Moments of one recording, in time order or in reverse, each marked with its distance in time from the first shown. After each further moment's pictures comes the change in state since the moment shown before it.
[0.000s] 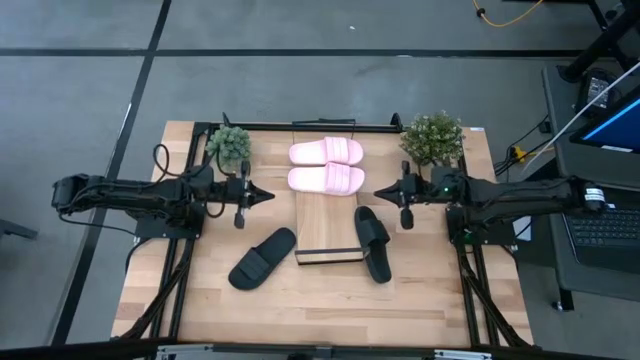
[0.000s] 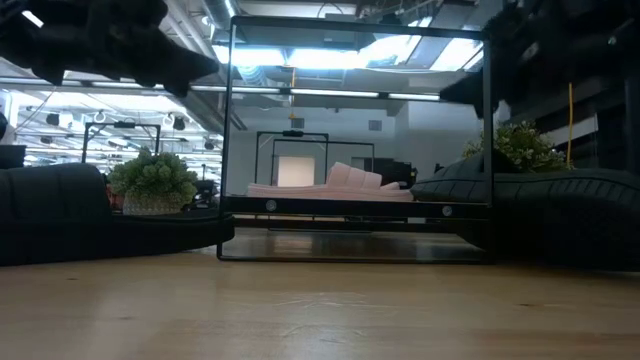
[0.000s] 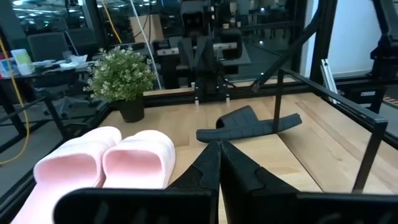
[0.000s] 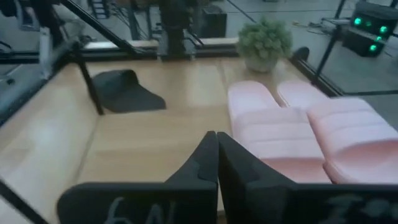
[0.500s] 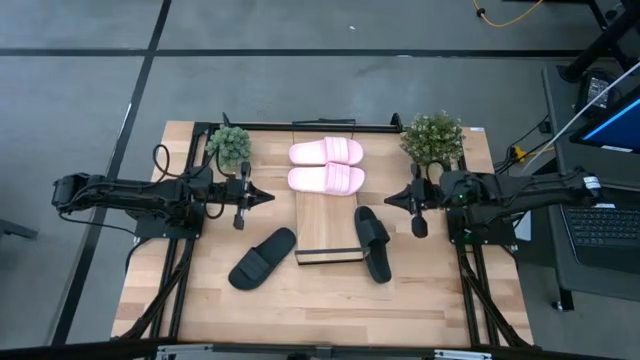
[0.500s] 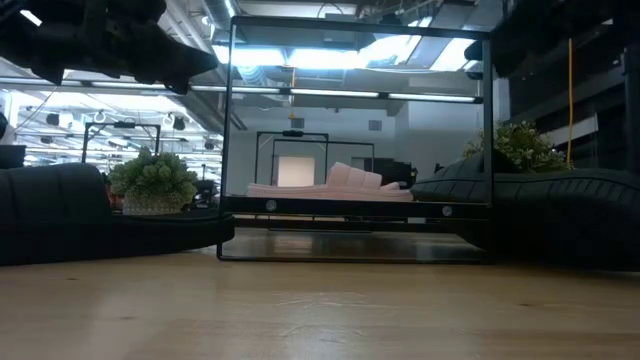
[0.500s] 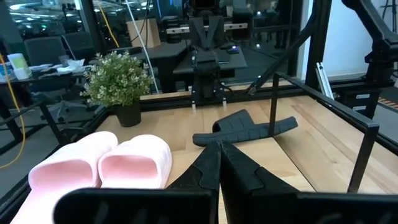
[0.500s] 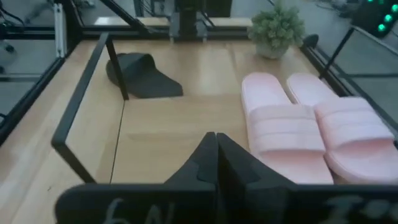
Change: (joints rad) left arm -0.014 0.000 0.000 0.013 -0.003 0.001; right arm 0.248 -0.065 0.256 -0.476 0.231 0.056
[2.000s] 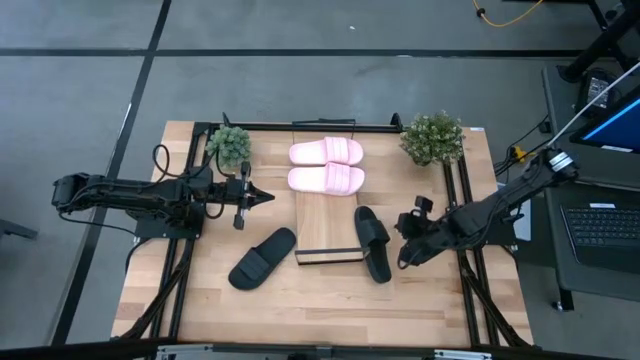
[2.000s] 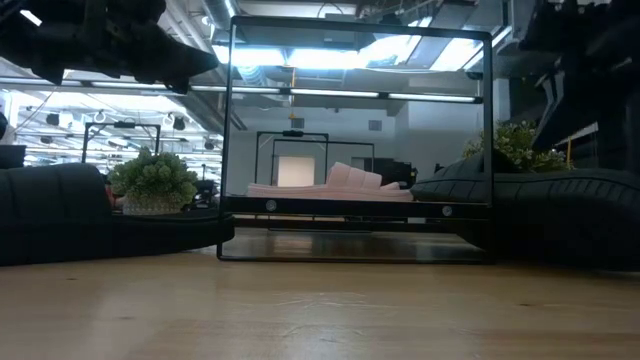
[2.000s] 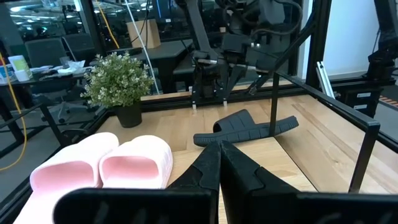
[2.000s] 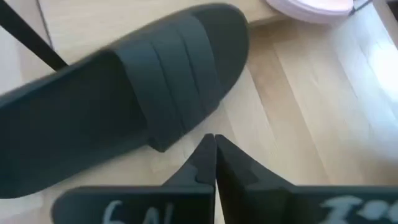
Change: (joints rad) left arm 0.000 0.001 0.000 0.002 0.000 0.010; right arm 0.423 0.432 0.124 -0.524 0.395 0.651
